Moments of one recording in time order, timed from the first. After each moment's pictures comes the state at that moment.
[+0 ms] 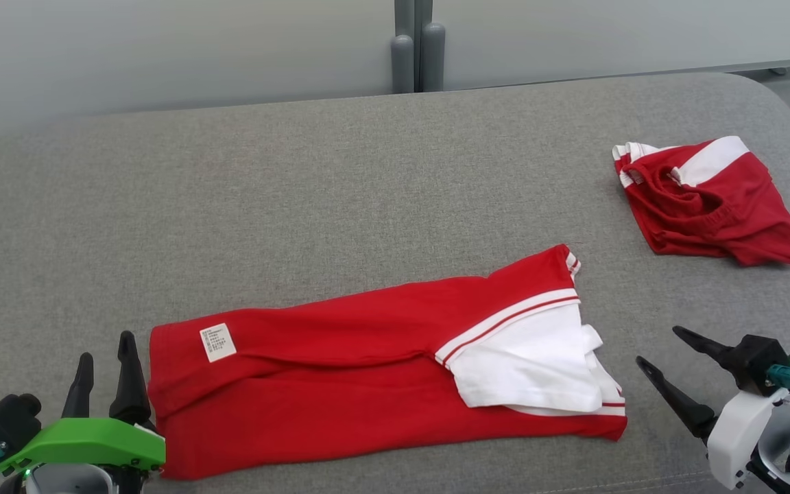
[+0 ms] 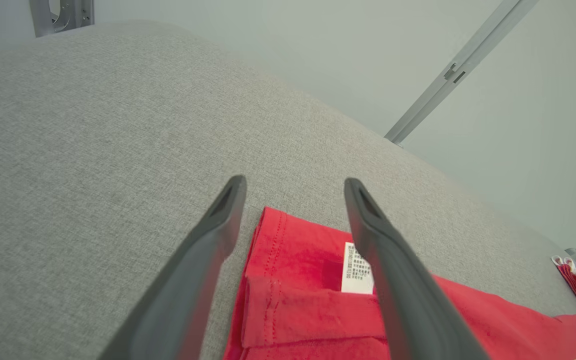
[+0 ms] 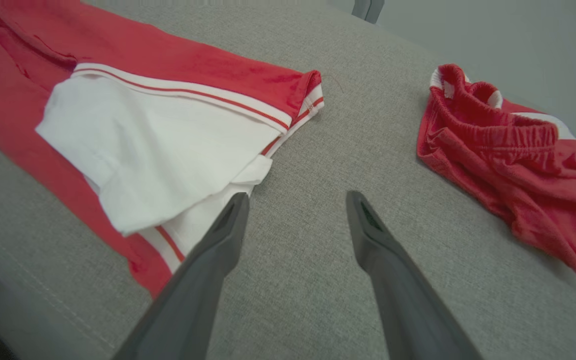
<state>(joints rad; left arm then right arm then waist) -0.03 0.17 -0.13 0.28 -0.84 0.07 -0.24 -0.16 -0.67 0.77 0.34 0.45 0.11 -0.25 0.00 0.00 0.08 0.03</state>
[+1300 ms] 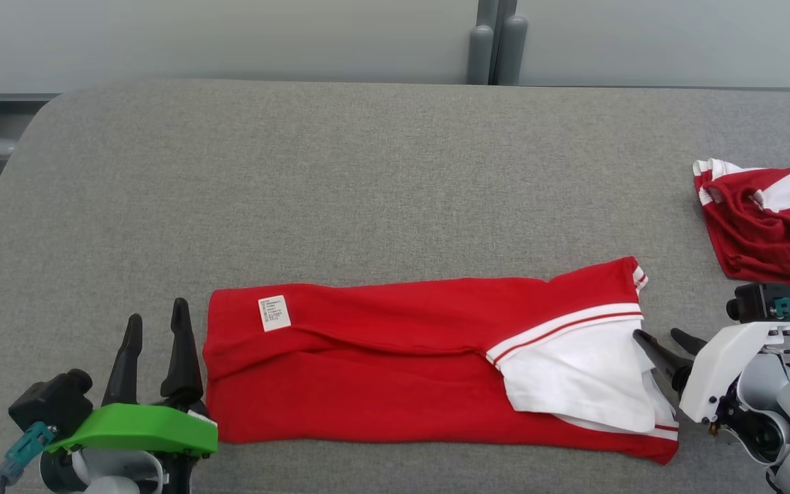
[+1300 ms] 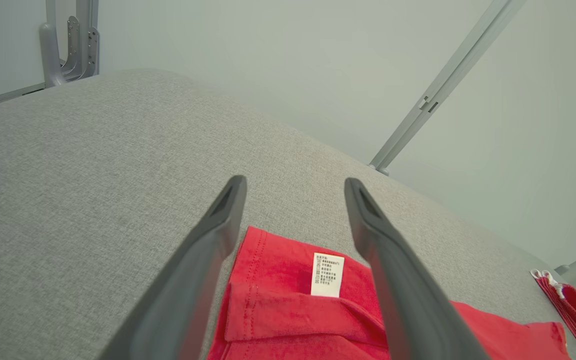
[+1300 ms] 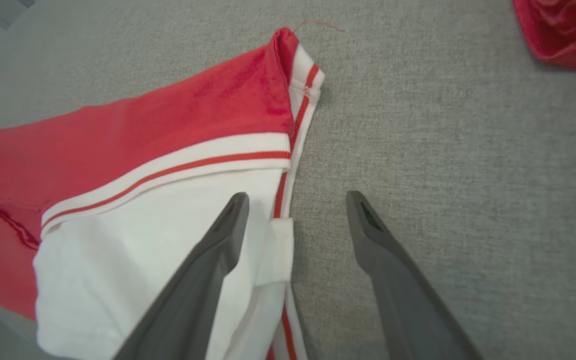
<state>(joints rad) -0.02 0.11 -0.19 0.10 -0.73 0.10 -0.25 -0.27 -0.48 0.61 0.55 0.93 0.11 0.11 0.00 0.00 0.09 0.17</state>
